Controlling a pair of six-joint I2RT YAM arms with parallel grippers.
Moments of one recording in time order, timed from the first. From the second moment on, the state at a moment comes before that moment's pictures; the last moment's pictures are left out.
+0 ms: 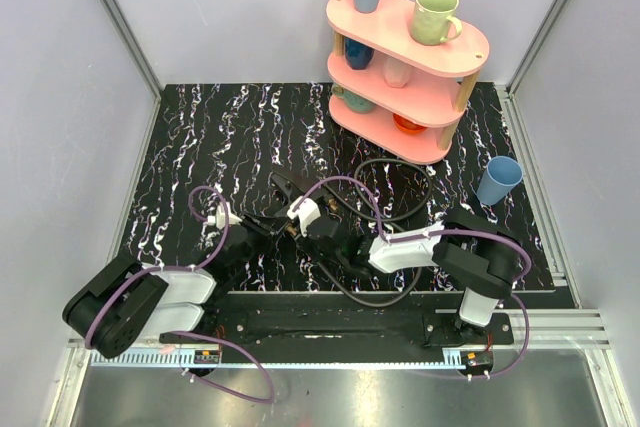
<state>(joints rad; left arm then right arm) -0.59 1.21 0.03 0.81 -0.15 -1.42 1.14 1.75 0.80 0.38 0.22 0.20</state>
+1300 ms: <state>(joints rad) -0.59 1.14 0.03 0.76 -0.16 -1.38 1.16 1.70 0.79 0.39 0.22 0.28</state>
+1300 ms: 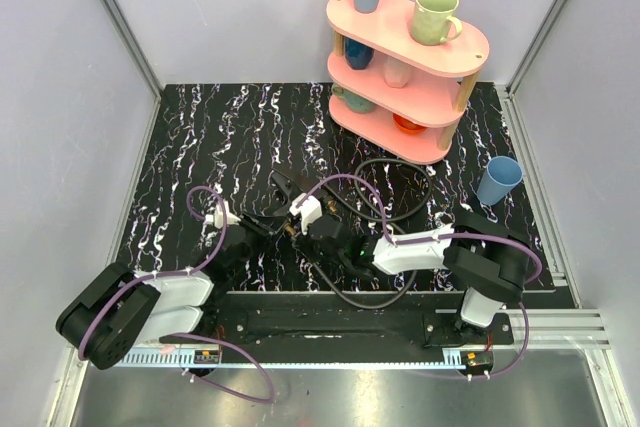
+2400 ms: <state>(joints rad) -0.59 1.07 0.03 0.68 -0.16 -1.38 1.16 1.68 0.80 0.38 0.24 0.22</state>
